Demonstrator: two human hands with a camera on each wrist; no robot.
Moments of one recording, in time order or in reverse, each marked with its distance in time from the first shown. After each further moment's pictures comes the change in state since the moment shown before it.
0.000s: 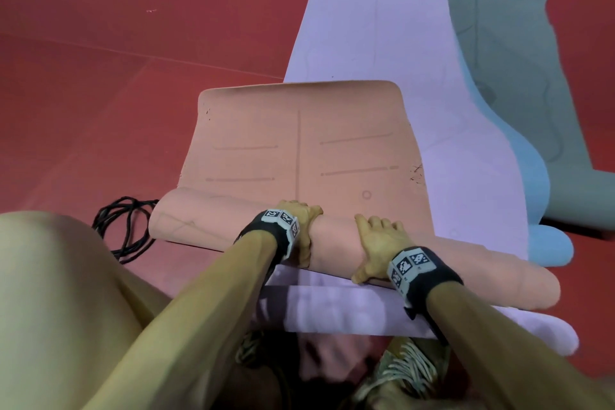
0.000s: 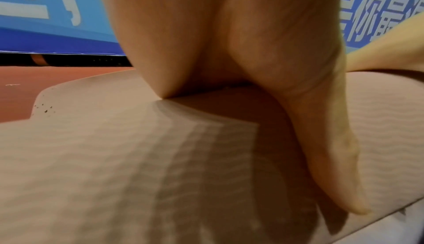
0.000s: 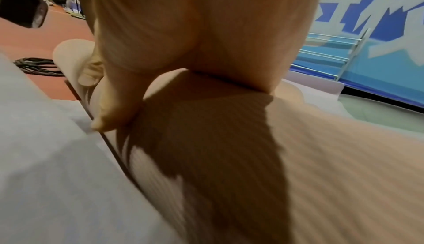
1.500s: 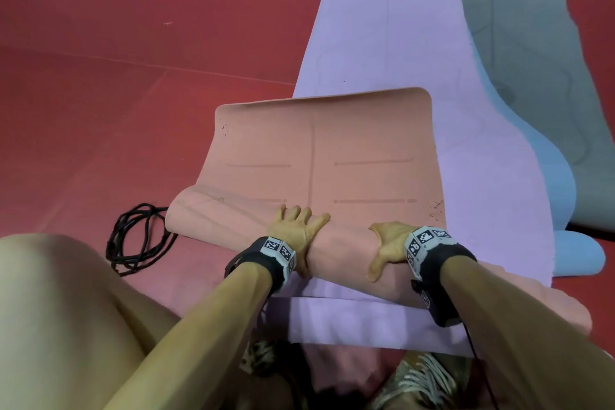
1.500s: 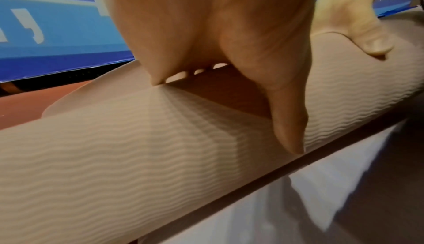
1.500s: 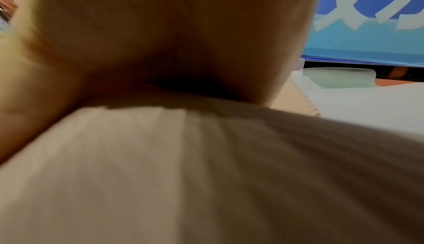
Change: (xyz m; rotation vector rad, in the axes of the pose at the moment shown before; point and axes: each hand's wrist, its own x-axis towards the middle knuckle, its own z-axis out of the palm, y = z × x) left_hand -0.027 -0.012 0.028 0.229 0.130 -0.022; right_hand 0.023 0.016 -0.027 0.329 -0.289 0.026
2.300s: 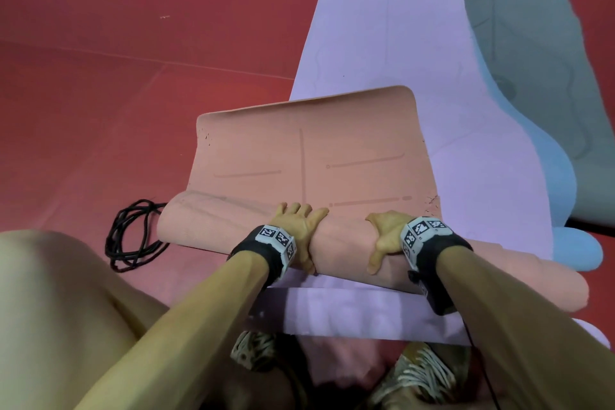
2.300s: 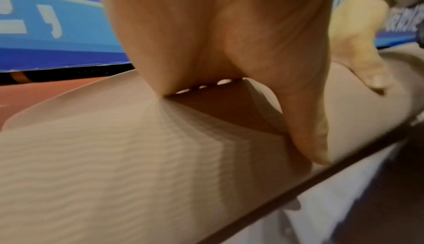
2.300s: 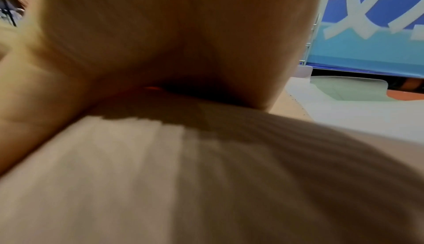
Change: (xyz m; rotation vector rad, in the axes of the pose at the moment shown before) left_hand 0.003 0.001 -0.007 -0.123 -0.034 0.001; right_hand 0.006 -0.006 -0.006 -0.090 0.037 0.008
